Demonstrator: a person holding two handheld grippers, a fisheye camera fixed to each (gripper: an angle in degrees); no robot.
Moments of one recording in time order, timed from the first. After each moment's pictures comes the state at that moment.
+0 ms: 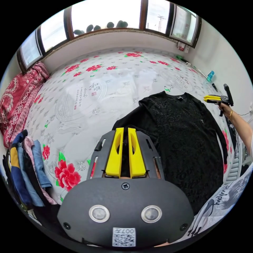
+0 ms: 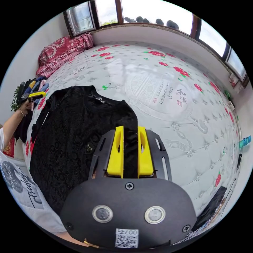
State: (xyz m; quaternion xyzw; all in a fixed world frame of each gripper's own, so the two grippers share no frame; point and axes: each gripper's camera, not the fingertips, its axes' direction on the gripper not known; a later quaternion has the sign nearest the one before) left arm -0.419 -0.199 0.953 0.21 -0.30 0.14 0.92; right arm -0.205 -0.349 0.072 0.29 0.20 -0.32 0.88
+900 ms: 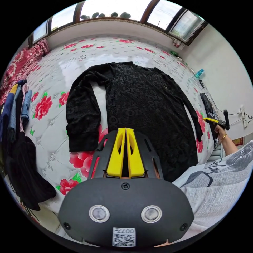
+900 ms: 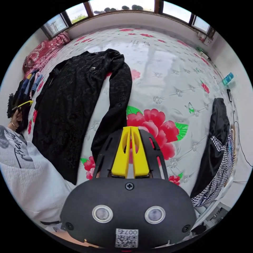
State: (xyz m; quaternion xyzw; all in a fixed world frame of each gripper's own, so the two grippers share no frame) left arm -0.387 -0.031 1.009 0.16 -0.21 0.08 0.96; right arm -0.120 -0.097 0.122 0.24 0.22 -0.18 0.93
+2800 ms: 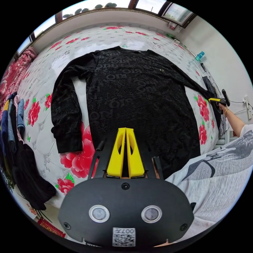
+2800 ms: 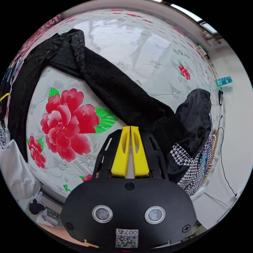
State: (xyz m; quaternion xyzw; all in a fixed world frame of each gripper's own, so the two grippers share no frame) left arm -0.352 -0.064 1.059 0.07 -0.24 0.09 0.96; right arm -0.063 -0.110 0.109 0.14 0.34 -0.17 0.91
